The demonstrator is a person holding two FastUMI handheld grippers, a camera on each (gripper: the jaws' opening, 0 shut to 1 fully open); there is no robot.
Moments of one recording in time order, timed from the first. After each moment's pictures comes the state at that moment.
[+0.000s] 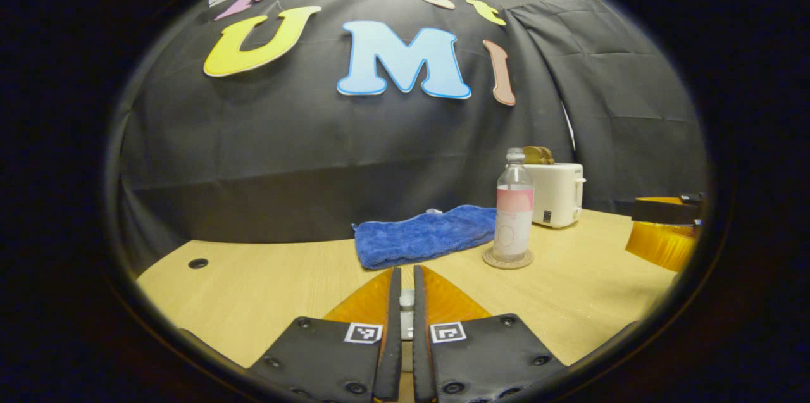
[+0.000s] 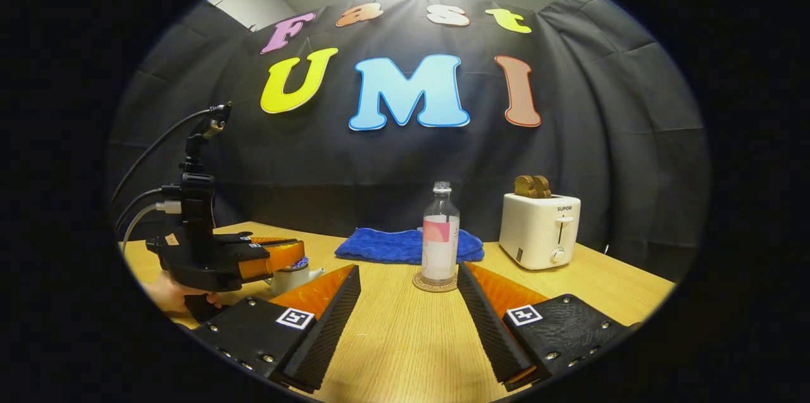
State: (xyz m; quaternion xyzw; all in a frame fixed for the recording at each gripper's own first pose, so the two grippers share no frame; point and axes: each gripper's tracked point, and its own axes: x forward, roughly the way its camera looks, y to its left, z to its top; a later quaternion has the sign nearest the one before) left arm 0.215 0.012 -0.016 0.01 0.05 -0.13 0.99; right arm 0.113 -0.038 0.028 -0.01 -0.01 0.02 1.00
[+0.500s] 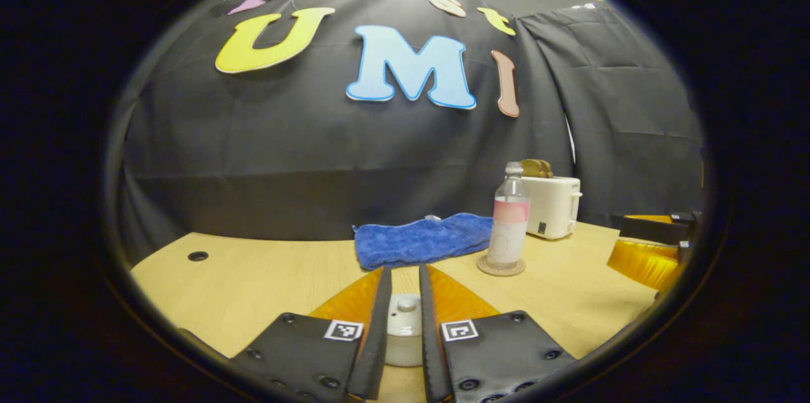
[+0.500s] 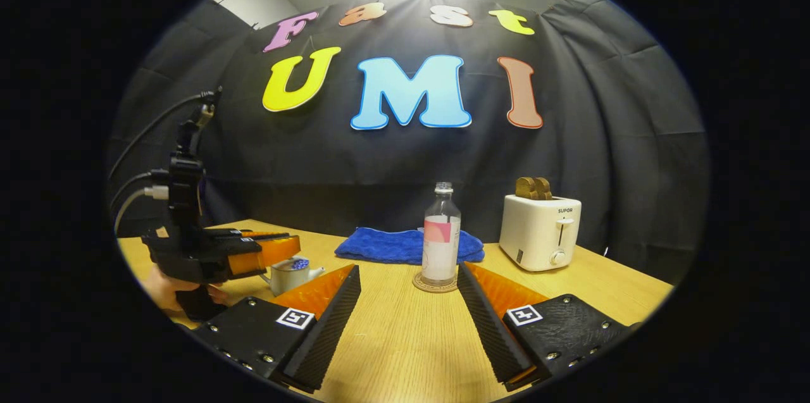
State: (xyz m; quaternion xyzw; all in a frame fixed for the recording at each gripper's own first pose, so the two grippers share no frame) left arm 0.197 0.020 -0.002 -0.01 0.04 -0.12 0.99; right arm 0.114 -0.037 0.026 -0.03 -0.01 0.02 1.00
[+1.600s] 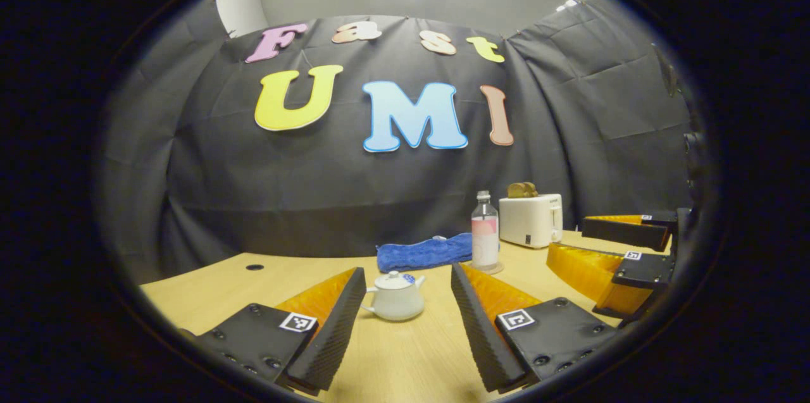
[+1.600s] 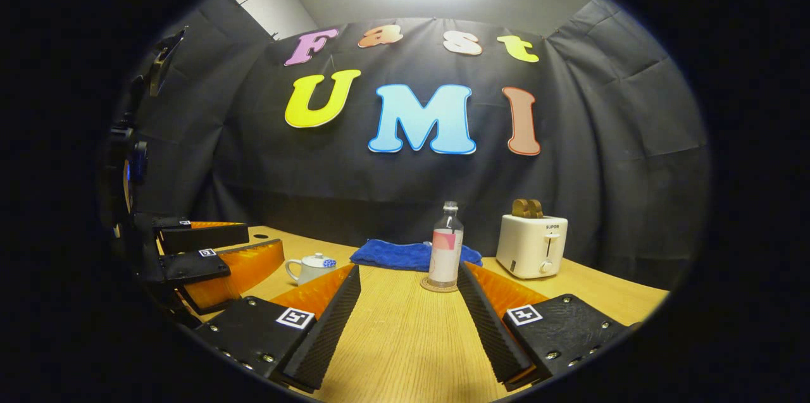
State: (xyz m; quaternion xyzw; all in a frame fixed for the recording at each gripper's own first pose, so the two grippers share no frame) left arm 0.047 0.004 0.031 0.02 -0.05 -0.06 1.00; right arm 0.040 -0.022 0.043 -0.05 -0.08 0.02 1.00
